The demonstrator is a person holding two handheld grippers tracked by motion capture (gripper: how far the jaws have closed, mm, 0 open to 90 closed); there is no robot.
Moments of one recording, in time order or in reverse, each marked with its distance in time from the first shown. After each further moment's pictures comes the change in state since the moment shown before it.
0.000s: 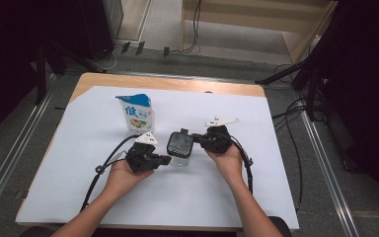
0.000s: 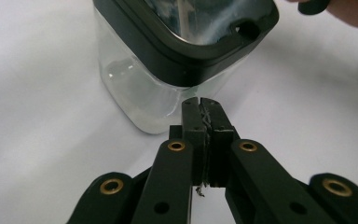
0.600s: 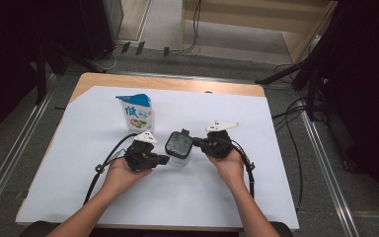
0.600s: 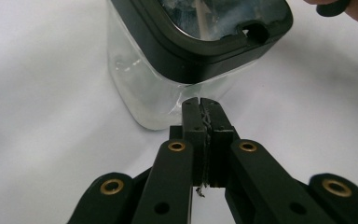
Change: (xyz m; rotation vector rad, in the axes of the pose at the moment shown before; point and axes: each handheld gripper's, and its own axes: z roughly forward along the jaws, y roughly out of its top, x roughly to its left) left arm 0.010 0.001 -0.005 0.025 -0.011 -0.008; right arm 0.010 -0.008 -0.008 0.007 -0.010 -0.024
